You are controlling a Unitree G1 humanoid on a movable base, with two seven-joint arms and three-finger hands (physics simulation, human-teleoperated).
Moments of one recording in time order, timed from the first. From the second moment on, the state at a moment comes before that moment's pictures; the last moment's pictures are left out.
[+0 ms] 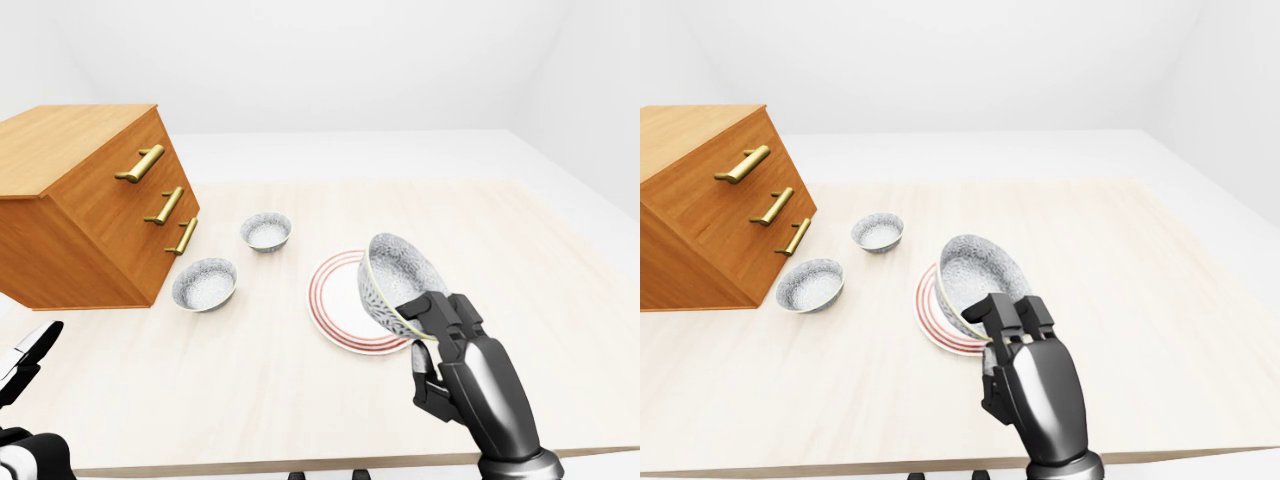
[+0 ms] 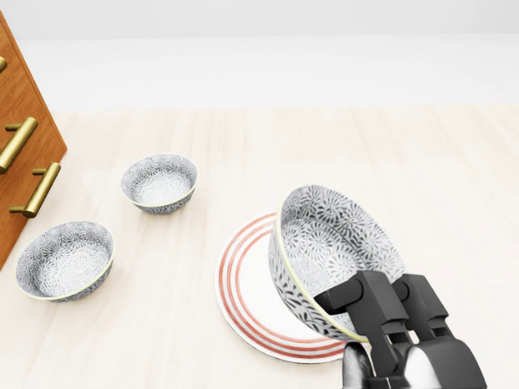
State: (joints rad) left arm 0.13 0.07 0.80 -0.50 -0.30 0.09 0.46; right arm 0.60 -0.14 0.33 -1.00 -1.00 0.09 0.08
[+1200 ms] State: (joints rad) left arm 0.12 0.07 0.80 -0.52 -0.30 0.09 0.45; right arm 0.40 -0.03 0.10 -0.78 -1.21 0.09 0.20
